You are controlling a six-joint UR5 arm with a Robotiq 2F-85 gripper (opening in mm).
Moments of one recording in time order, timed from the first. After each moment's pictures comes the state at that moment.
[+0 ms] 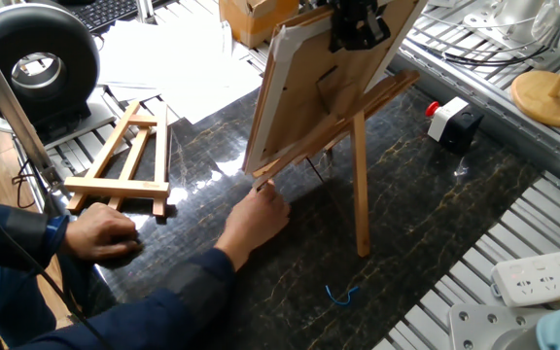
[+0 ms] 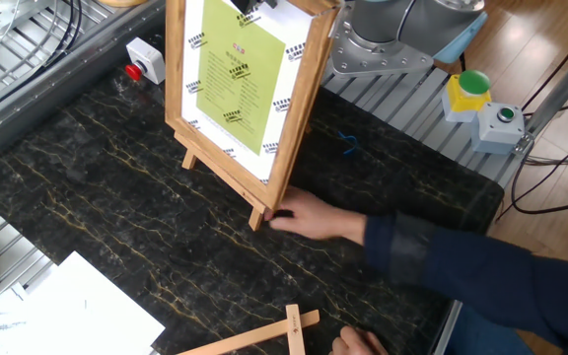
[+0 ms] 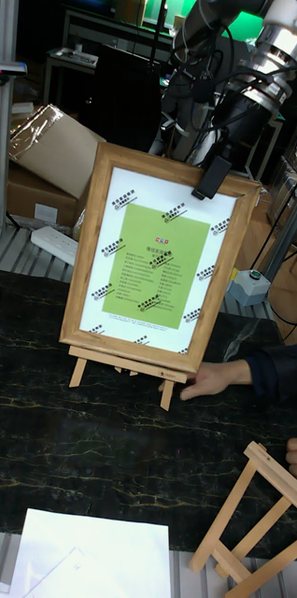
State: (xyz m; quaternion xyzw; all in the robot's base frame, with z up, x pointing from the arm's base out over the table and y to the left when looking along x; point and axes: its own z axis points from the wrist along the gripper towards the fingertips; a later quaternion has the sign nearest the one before) arm 0.434 0.038 0.360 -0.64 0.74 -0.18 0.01
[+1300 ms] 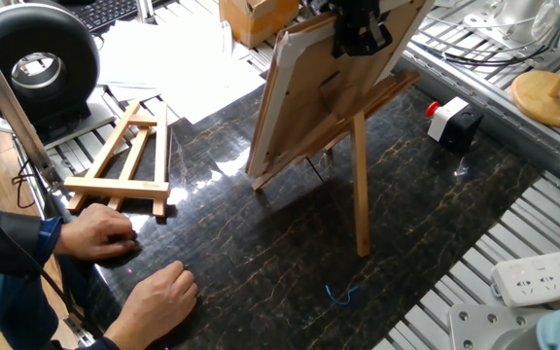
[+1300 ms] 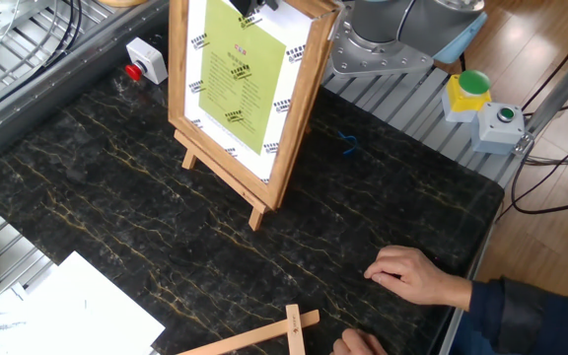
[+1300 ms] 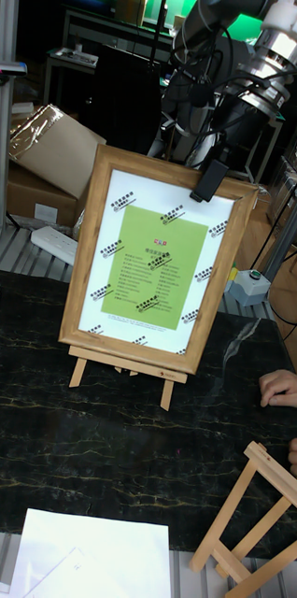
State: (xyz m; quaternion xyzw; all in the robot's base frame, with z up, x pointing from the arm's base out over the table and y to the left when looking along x) arm 0.428 0.039 0.354 -0.64 0.75 -0.18 0.00
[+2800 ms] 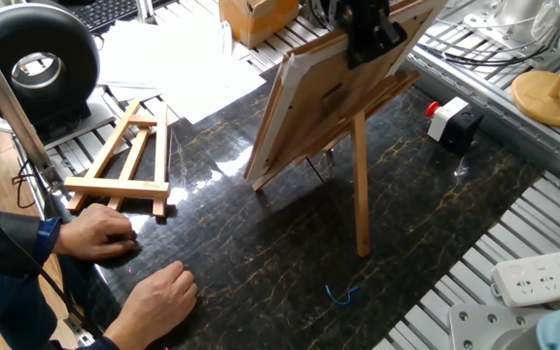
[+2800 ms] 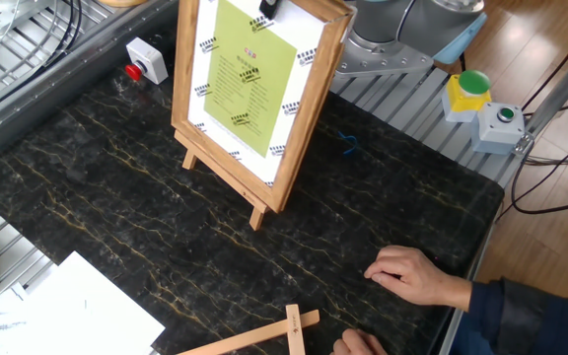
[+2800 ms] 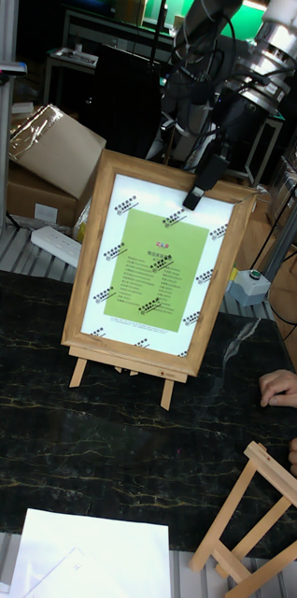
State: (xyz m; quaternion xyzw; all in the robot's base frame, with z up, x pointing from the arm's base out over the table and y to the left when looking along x) arm 0.407 0.040 0.361 -0.65 0.75 -0.14 -0.03
